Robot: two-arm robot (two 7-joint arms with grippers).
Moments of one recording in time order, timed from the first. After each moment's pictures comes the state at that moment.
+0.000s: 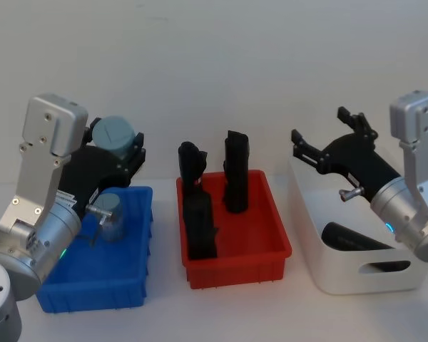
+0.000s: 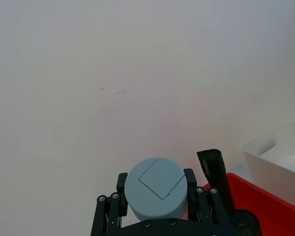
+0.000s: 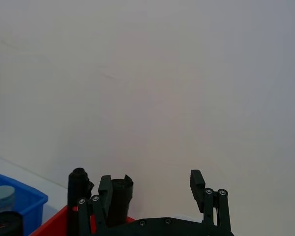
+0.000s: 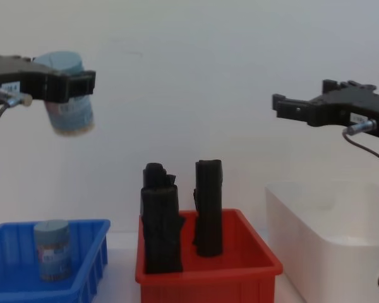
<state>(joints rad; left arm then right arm) -0.15 0.45 0.22 -1.91 -0.23 0.26 0.01 0.34 0.20 -0.25 -1.49 0.13 -0.01 0.23</state>
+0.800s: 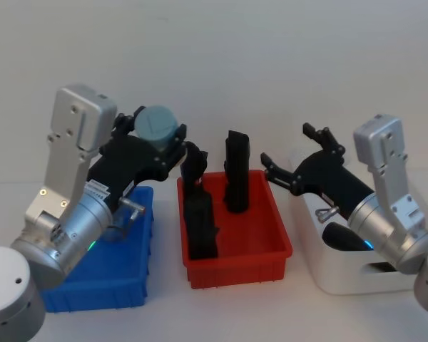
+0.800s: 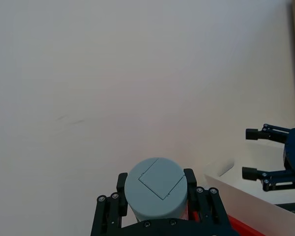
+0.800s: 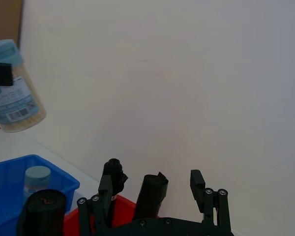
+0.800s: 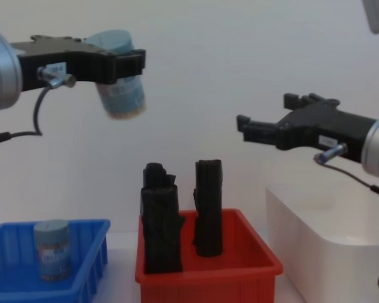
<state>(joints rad) -0.19 0.40 0.25 -1.89 -0.22 0.21 -0.12 0.34 0.19 -0.29 -1.44 0.06 -0.09 0.33</state>
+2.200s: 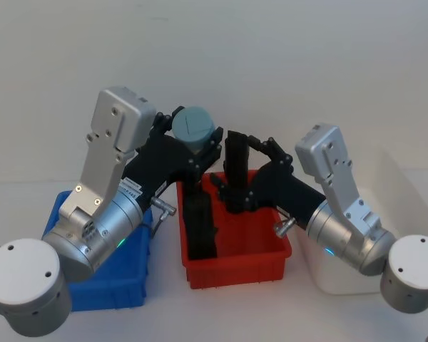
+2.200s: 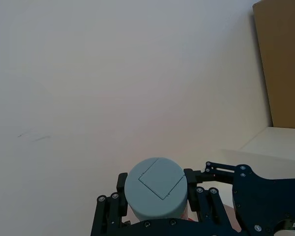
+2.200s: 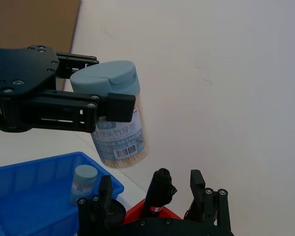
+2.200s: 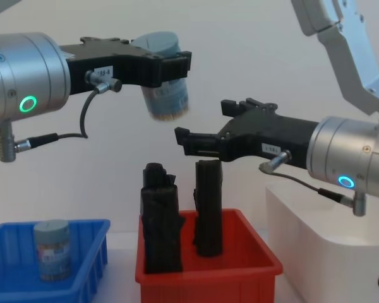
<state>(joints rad) -0.25 0.33 0.29 -1.83 -0.17 0.18 -0.23 0.37 0.13 -0.36 -1.43 -0.01 -0.07 0.43</state>
